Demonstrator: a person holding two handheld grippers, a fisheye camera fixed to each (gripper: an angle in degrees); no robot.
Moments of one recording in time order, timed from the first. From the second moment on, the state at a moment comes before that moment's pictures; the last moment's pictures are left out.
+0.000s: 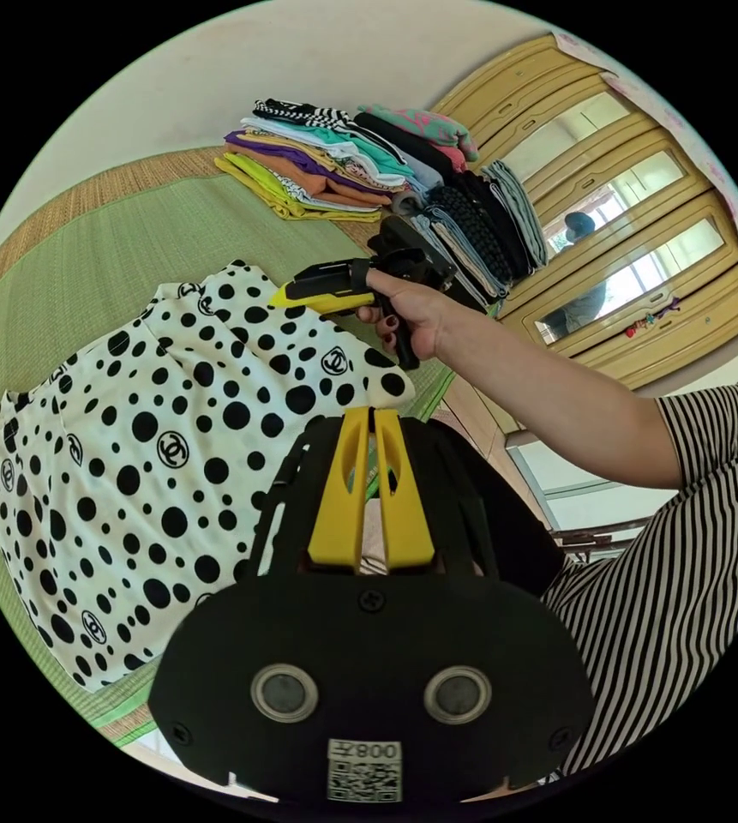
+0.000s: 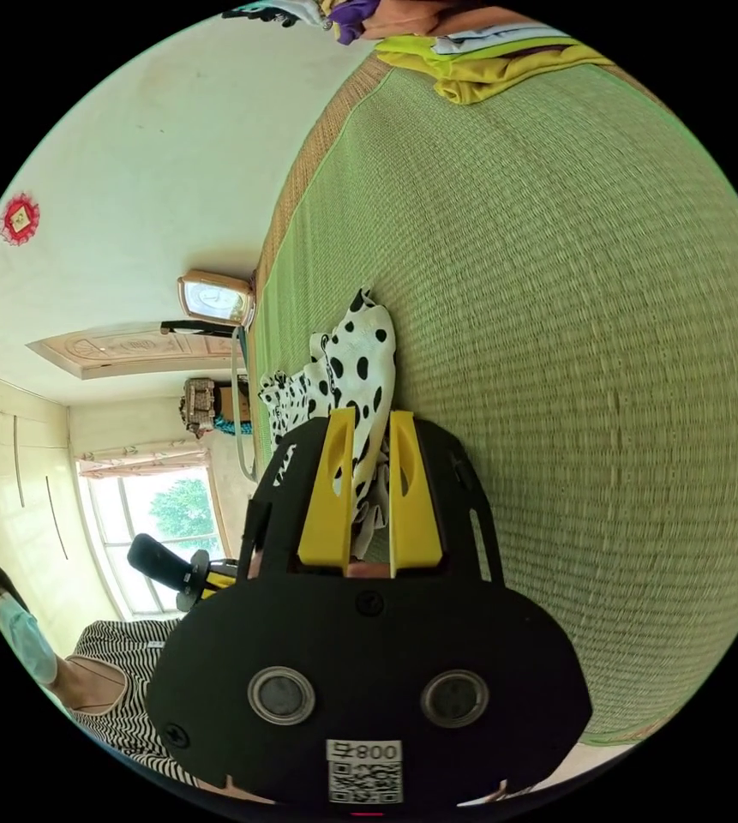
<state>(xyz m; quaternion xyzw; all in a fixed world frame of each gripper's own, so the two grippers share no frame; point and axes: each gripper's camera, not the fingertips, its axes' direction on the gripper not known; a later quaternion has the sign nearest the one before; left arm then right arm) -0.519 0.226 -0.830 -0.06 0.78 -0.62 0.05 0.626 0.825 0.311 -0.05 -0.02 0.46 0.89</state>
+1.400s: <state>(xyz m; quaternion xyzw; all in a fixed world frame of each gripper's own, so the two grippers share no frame) -0.203 0.568 -1.136 -0.25 0.46 -0.80 -0.29 0.410 0.555 0.662 -0.23 0.08 0.23 0.94</state>
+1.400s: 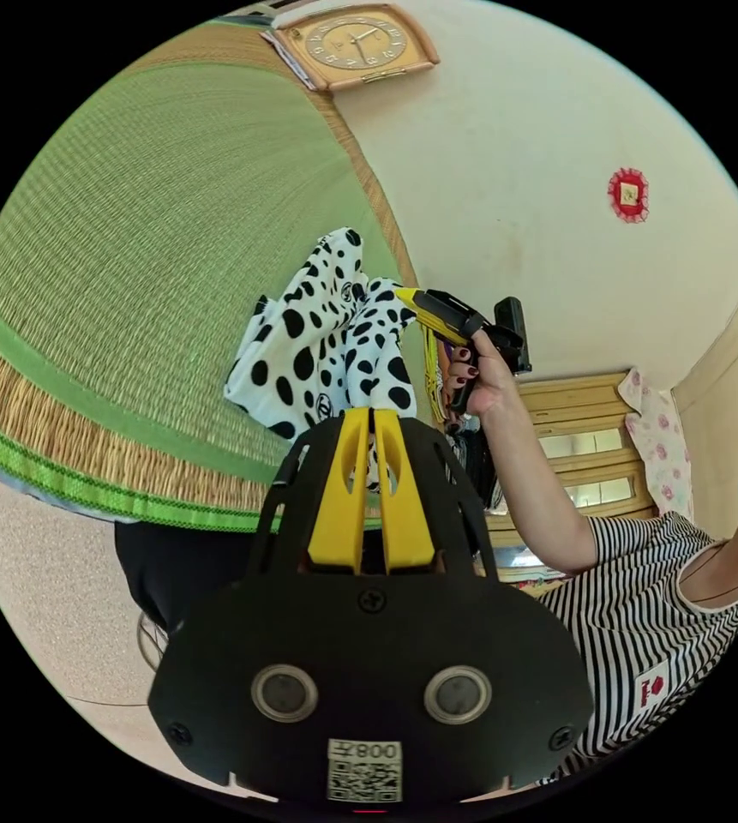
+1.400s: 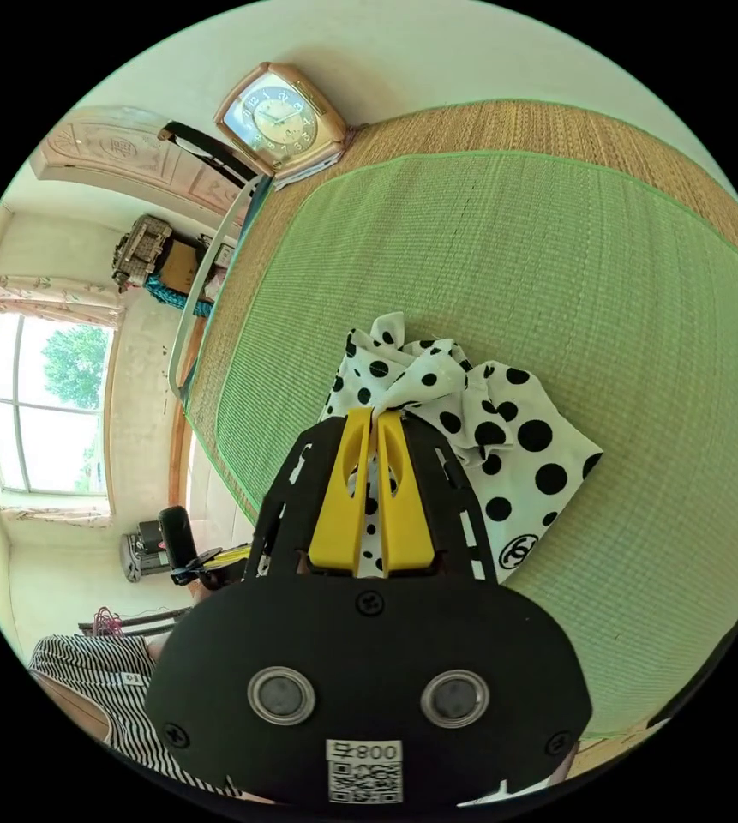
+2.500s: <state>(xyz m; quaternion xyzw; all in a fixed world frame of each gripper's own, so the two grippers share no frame) -0.110 0.647 -1.183 -0.24 0.52 -0.79 -0.21 0.361 0.500 0.751 -0.29 0.13 0.12 0.94</state>
